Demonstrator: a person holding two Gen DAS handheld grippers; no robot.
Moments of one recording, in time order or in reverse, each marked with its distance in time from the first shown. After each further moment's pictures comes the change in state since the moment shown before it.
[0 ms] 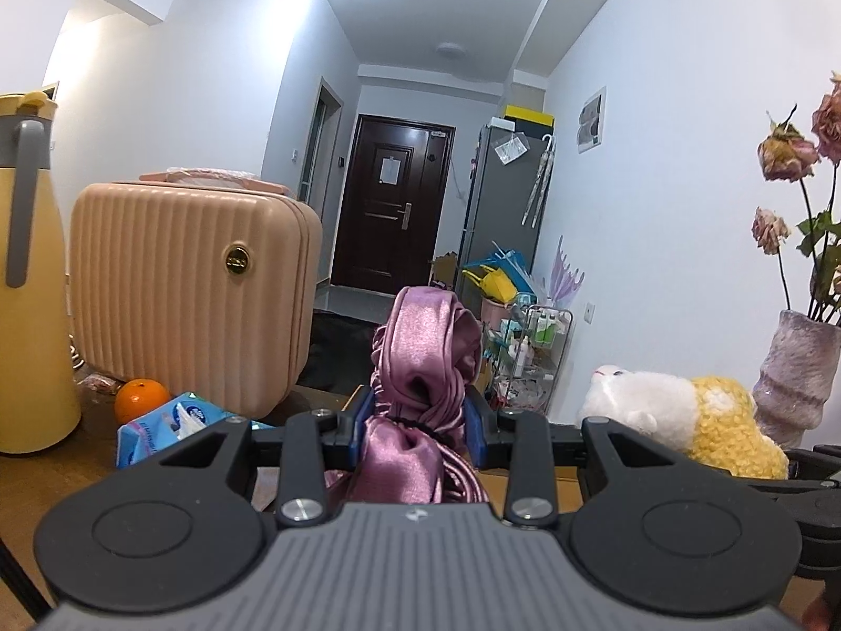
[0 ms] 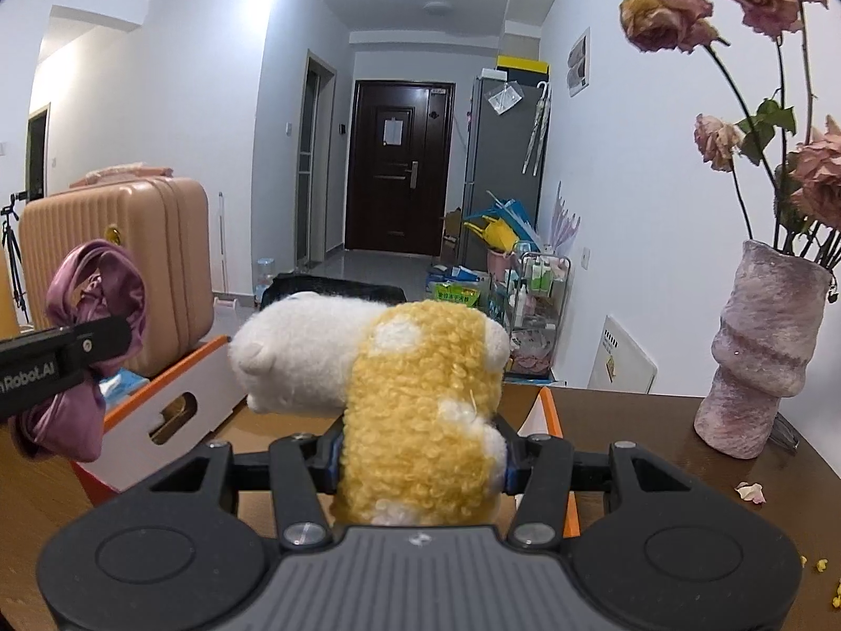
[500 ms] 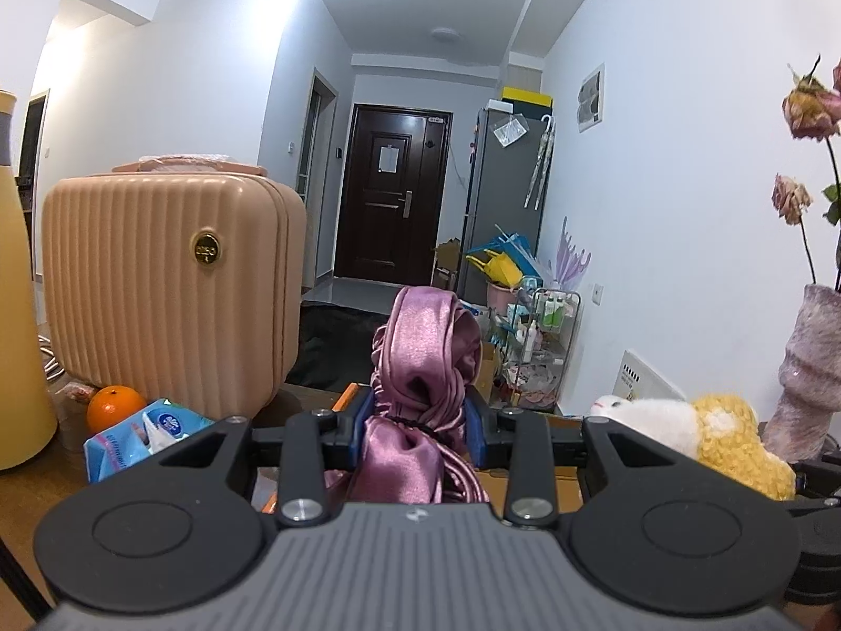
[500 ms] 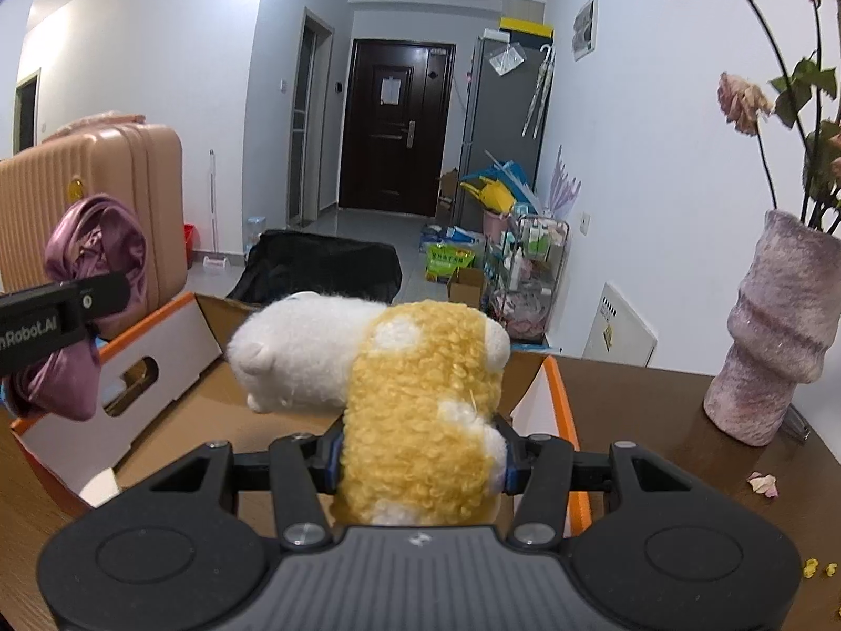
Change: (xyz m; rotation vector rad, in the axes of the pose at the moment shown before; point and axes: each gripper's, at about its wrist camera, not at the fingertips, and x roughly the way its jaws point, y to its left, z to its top) left arm 0.044 -0.014 -0.006 0.040 0.028 0.014; right arm 0.046 -0.002 -0.004 -0.018 0.102 -0.018
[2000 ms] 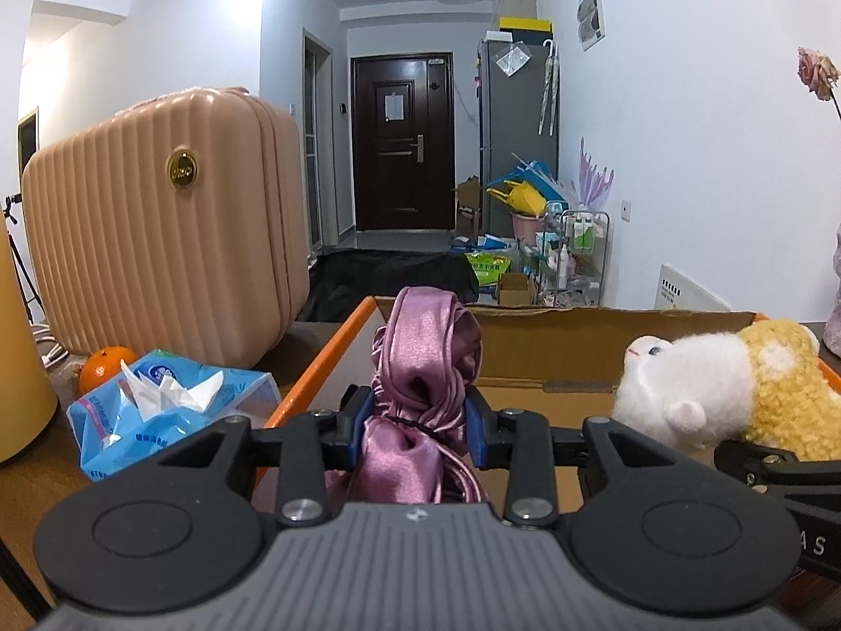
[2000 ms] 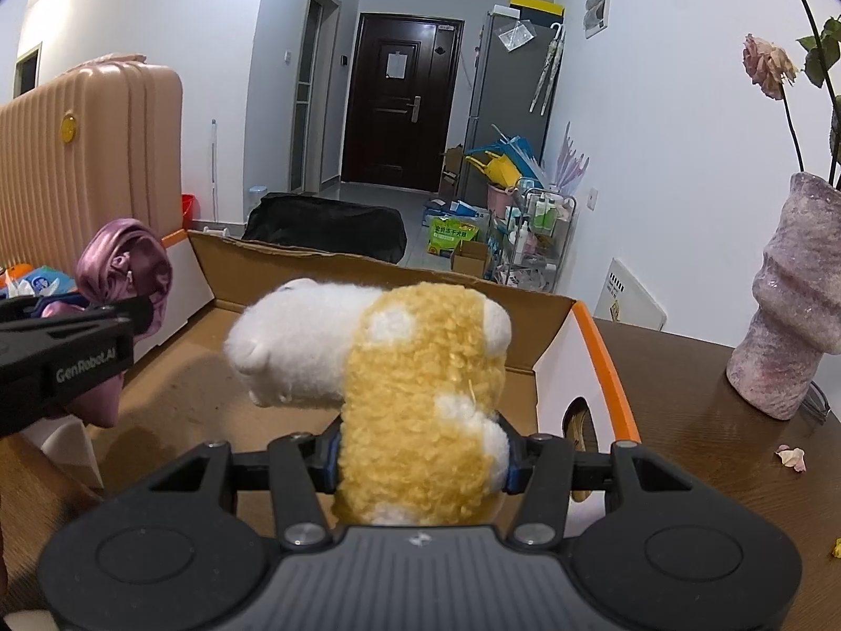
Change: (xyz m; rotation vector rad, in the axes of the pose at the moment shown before) left arm 0.055 -0.004 -0.043 0.136 0.130 0.079; right arm 0.033 0.010 -0.022 -0.024 0.051 -0.002
